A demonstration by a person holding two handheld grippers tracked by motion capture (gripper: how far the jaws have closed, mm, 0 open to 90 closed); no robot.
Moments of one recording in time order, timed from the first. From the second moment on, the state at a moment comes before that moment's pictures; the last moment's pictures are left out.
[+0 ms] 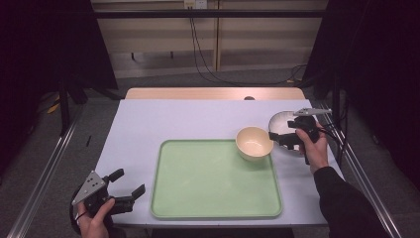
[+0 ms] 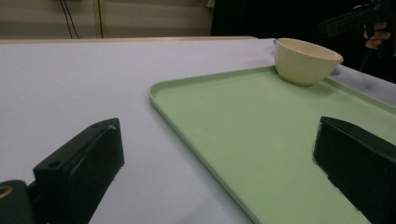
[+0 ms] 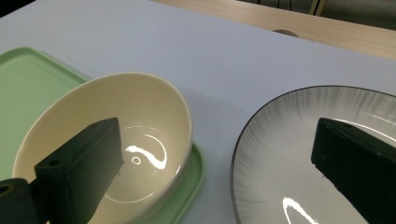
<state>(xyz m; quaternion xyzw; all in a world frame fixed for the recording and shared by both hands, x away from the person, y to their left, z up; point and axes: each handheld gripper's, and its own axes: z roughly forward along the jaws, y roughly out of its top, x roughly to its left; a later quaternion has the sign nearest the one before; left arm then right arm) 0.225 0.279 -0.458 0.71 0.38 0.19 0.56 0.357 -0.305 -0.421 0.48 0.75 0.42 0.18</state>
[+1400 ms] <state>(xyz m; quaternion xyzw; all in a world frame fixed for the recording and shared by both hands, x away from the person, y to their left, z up) 0.225 0.279 -0.457 0.70 0.39 0.19 0.57 0.257 -0.345 -0.416 0.48 0.70 0.46 0.25</state>
